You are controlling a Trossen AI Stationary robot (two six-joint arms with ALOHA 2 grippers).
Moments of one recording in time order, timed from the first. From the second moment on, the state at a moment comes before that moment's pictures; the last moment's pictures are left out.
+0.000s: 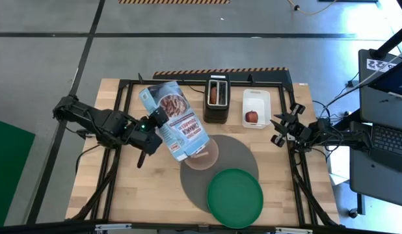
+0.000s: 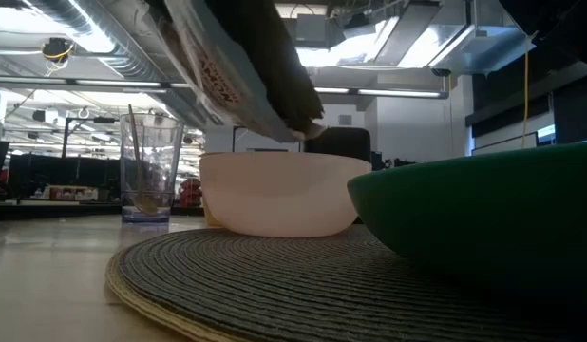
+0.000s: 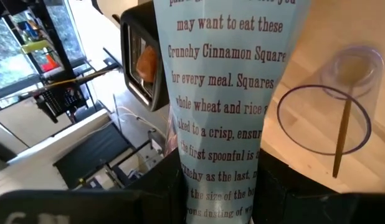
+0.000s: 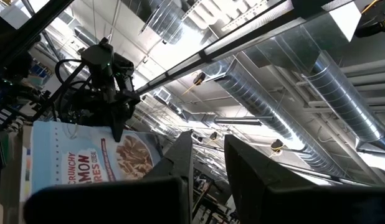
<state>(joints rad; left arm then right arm) -0.37 1.36 1.48 -1.36 -0.84 0.84 -0.01 0.10 0.01 0.70 0.06 -0.72</state>
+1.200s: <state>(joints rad) -0.45 1.42 1.47 -1.37 -1.00 0.91 -0.01 0.10 0.01 0.70 0.06 -0.72</state>
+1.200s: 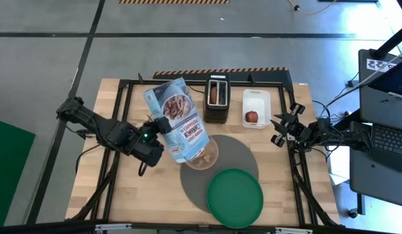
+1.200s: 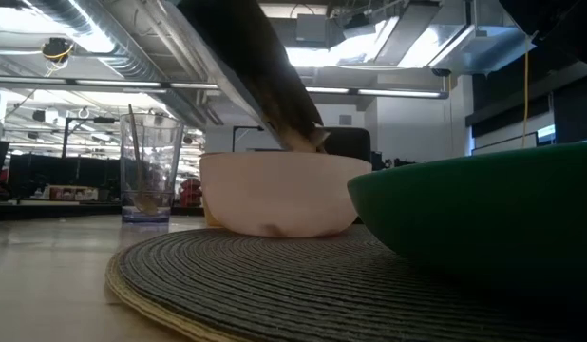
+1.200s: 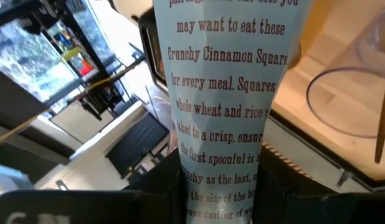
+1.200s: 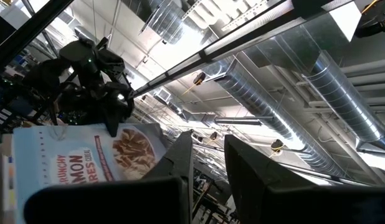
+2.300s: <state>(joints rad) -0.48 1.42 1.47 -1.46 -0.95 0.82 -0.01 0.10 0.01 0.68 0.10 -0.72</state>
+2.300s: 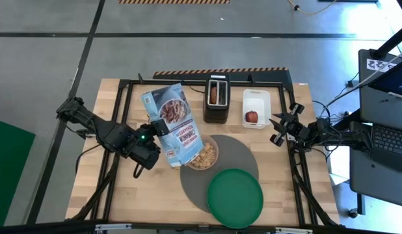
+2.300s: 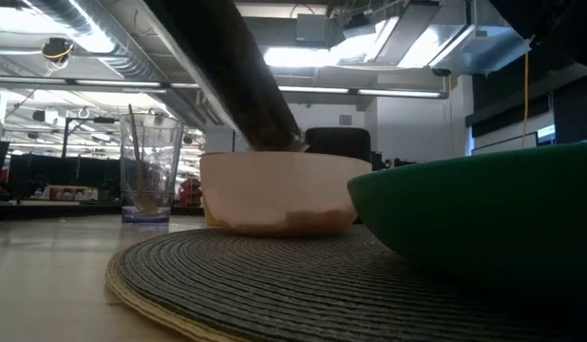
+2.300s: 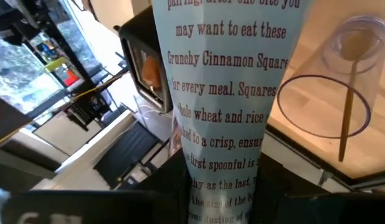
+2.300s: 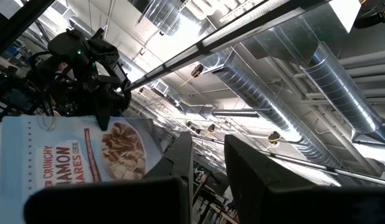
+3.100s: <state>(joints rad) -0.50 1.49 1.47 -1.43 -1.09 0.92 -0.01 0.10 0.01 0.68 0.10 -0.72</state>
